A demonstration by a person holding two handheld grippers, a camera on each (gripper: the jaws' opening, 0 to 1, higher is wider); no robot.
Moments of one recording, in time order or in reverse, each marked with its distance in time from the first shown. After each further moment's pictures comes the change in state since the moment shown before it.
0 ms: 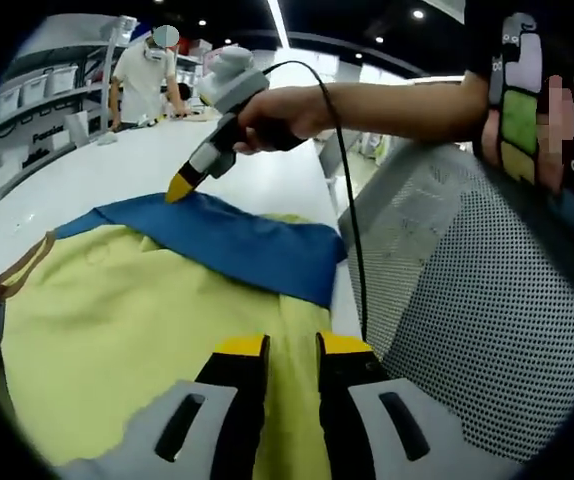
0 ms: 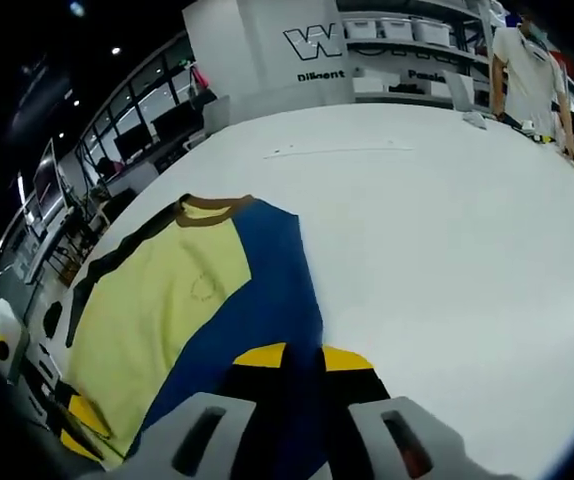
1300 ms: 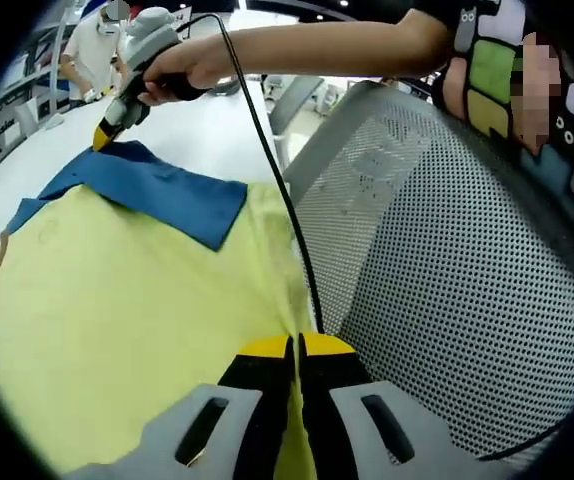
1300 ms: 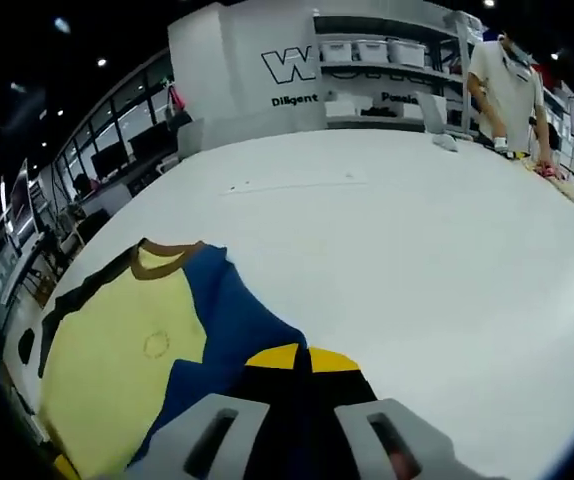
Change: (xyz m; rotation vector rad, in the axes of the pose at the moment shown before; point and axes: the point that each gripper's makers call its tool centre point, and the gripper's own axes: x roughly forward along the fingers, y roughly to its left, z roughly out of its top) left arm 0.002 -0.034 -0.028 0.082 0.193 -0.195; right arm 0.017 -0.055 0.048 0.009 -0.103 -0.137
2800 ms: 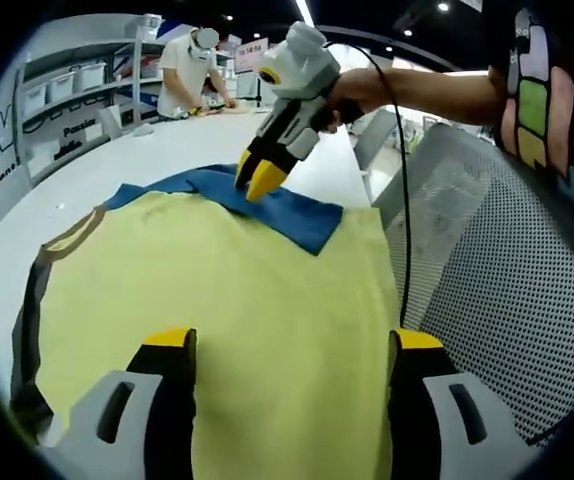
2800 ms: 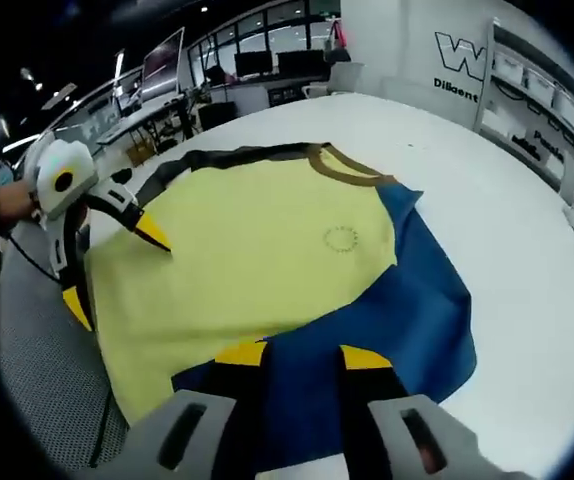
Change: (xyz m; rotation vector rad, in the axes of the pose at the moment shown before) left arm -0.043 0.052 -0.003 -0.125 -0.164 0.362; right arm -0.072 0.102 -0.083 -0.590 0.243 0.422
